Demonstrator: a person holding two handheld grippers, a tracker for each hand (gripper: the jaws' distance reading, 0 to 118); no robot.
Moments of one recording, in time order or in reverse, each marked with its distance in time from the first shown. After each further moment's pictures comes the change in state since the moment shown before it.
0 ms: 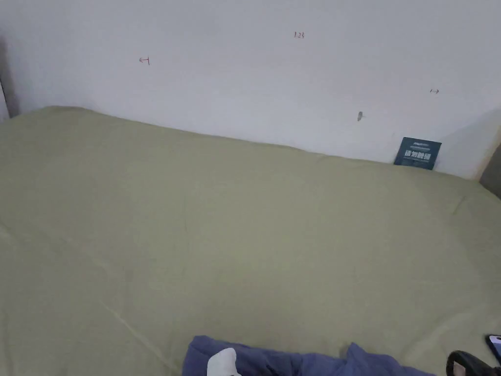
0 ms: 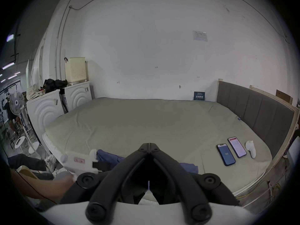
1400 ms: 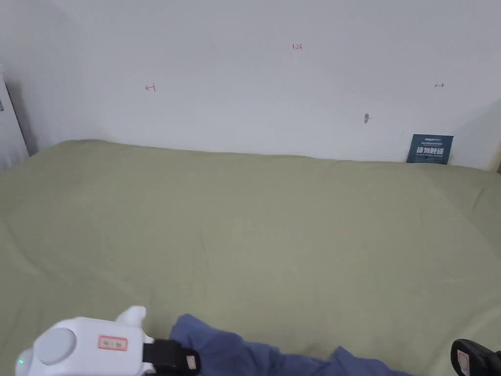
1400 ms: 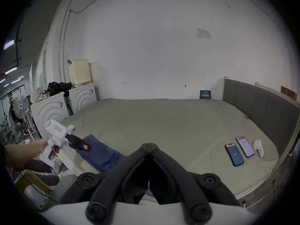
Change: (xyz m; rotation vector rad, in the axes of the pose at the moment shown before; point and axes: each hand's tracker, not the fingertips) left arm -0.020 0.139 0.172 -0.102 0.227 -0.128; right arm -0.004 0.004 -0.014 0.000 0.058 -0.027
